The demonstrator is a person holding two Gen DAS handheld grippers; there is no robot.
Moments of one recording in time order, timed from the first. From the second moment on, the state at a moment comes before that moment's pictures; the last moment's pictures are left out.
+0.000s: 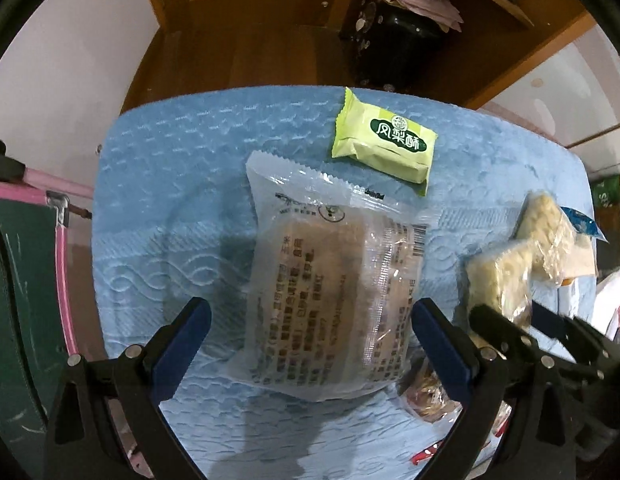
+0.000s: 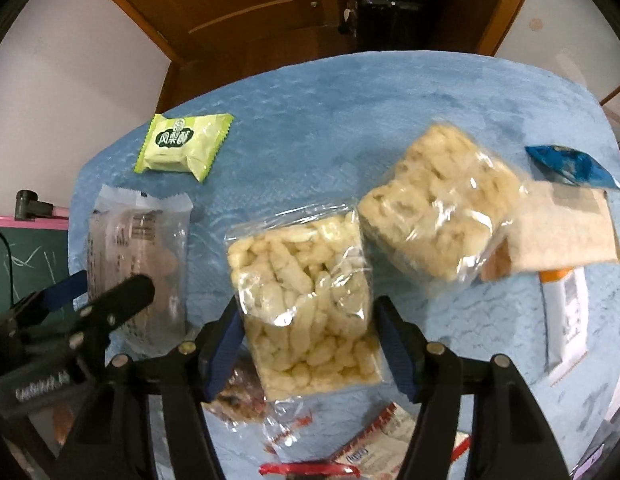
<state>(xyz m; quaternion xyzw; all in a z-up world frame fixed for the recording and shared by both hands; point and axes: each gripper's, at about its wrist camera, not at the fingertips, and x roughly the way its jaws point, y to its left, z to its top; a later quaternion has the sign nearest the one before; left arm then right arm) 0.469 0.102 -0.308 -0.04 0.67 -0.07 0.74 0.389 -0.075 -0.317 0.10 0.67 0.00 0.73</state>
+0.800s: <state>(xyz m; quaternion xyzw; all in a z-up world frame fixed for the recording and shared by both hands) 0.334 0.098 -0.148 0.01 0.56 0.00 0.83 0.262 -0.148 -0.177 0.12 0.58 0.06 0.80</state>
